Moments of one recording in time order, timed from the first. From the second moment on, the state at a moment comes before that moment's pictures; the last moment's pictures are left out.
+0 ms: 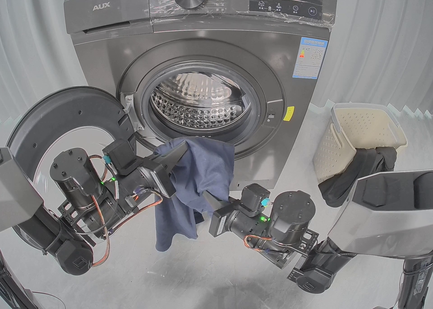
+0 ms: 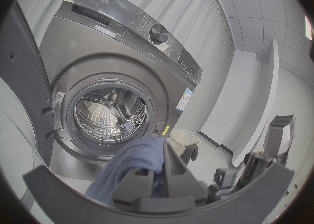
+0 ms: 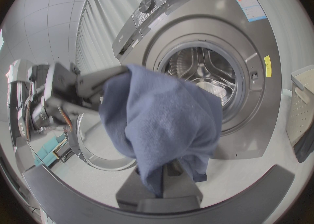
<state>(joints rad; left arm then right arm) -0.52 1.86 -0.48 -1.55 -0.15 -0.28 0.88 2.25 -0.75 -1.54 -0.15 0.25</state>
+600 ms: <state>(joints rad) -0.46 1.99 -0.43 -1.55 -0.16 -0.27 0.85 2.11 -0.76 -1.53 -0.16 0.25</state>
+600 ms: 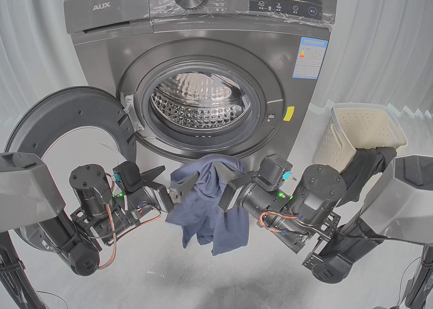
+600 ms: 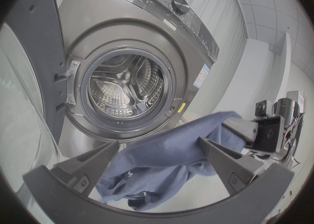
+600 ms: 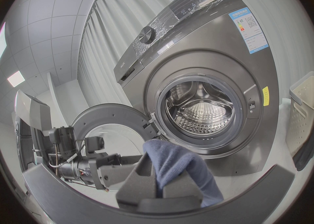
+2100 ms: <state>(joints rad) -0.40 2.11 -0.51 -1.55 -0.11 -0.20 0.86 2.08 -0.76 -1.54 -0.16 0.24</state>
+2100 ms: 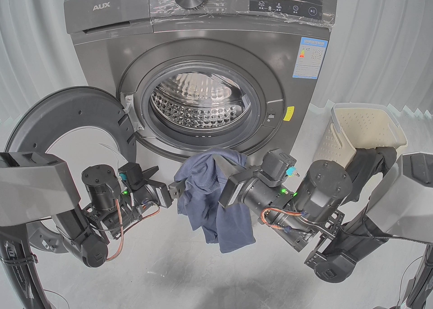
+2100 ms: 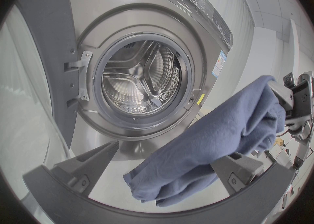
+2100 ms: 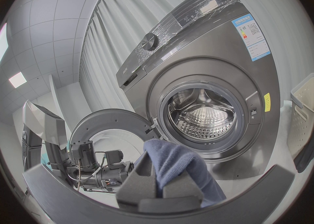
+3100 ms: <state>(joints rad) -0.48 2.16 -0.61 -1.55 -0.17 -0.11 0.88 2.08 -0.75 -1.54 -0.16 0.24</state>
